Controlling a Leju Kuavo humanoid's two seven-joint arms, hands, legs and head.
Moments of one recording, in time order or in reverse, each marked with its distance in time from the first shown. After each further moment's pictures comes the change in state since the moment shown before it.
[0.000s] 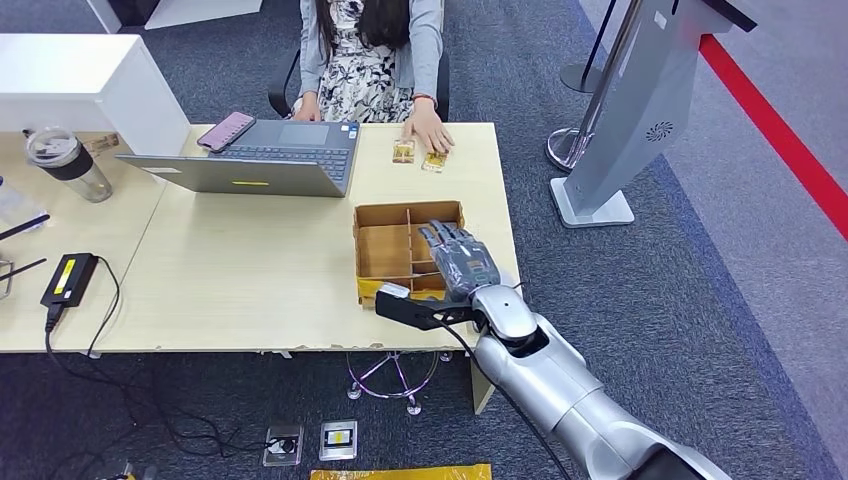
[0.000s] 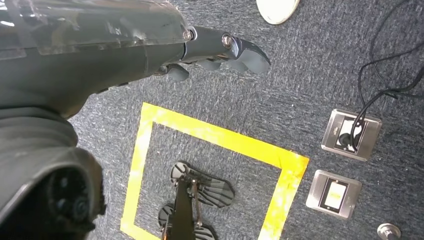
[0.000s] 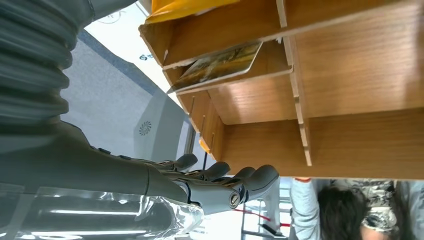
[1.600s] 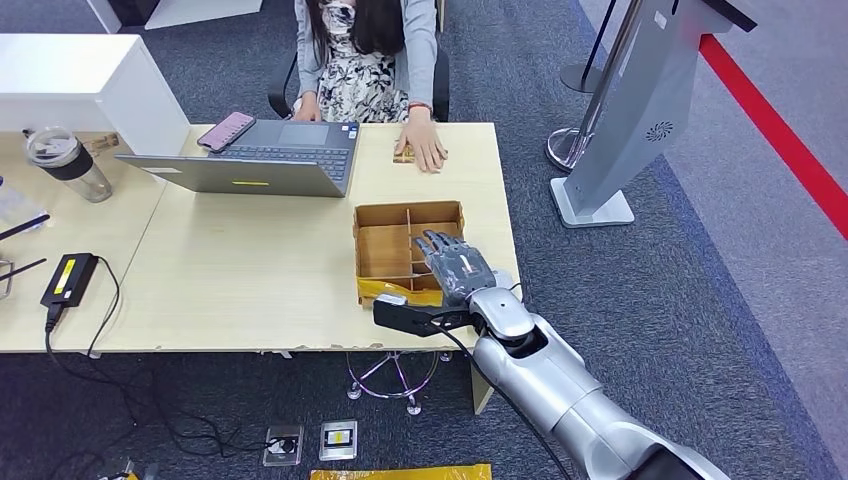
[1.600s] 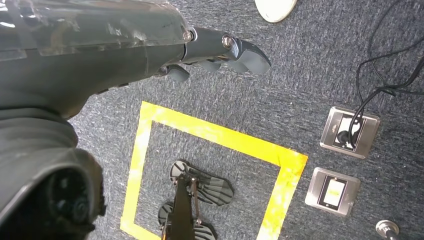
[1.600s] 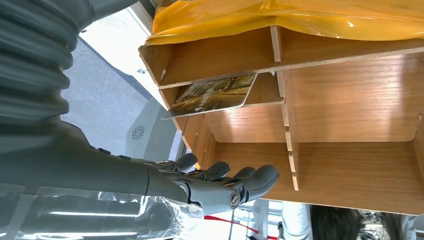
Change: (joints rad) left arm -0.005 0.000 -0.010 0.000 0.009 -0.006 0.002; right arm 0.001 0.004 0.001 0.004 0.000 0.063 -0.030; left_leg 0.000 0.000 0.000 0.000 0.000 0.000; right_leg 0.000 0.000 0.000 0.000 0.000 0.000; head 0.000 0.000
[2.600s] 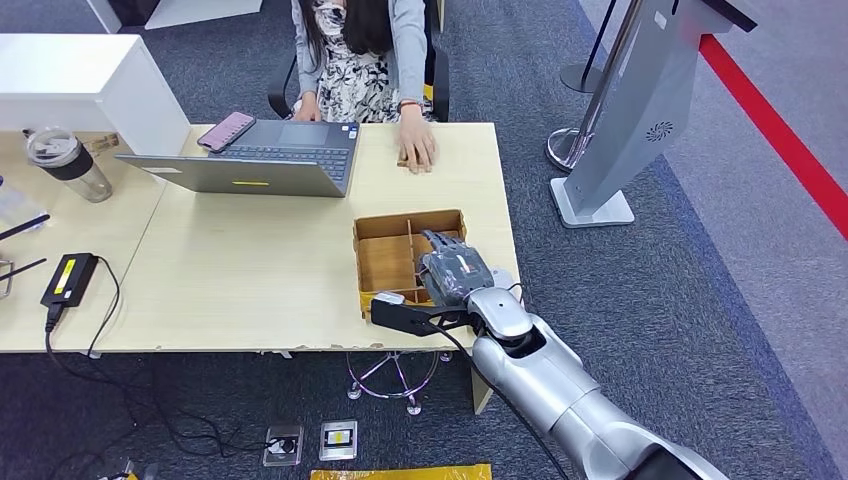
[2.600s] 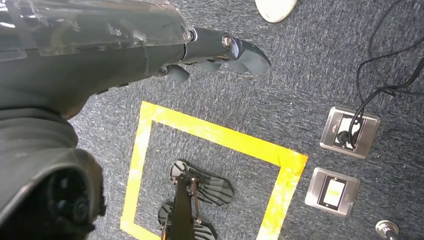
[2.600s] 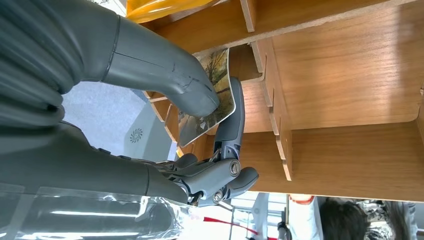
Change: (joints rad) left arm 0.000 0.000 -0.001 0.000 0.002 0.000 0.000; right arm 0.000 0.006 0.001 0.002 -0.013 -0.011 0.000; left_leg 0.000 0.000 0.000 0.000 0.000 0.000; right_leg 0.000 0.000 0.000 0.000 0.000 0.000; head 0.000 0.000
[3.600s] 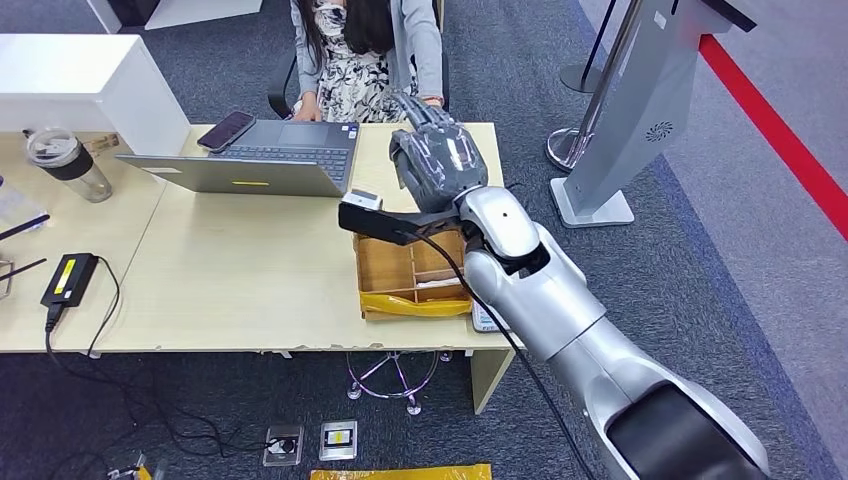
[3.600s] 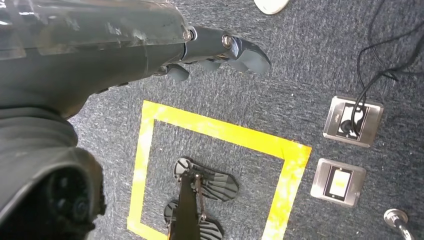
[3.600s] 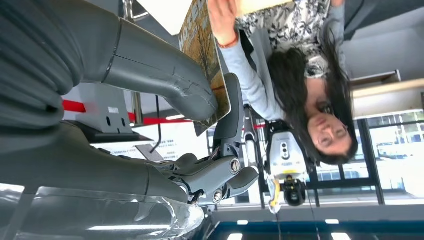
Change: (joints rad) left arm -0.022 -0.010 -0.043 0.000 -0.011 -0.001 0.018; right arm -0.263 0.053 -0.051 -0.083 0.021 -0.108 -0.084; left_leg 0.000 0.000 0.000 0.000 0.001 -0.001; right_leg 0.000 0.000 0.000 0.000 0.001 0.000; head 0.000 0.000
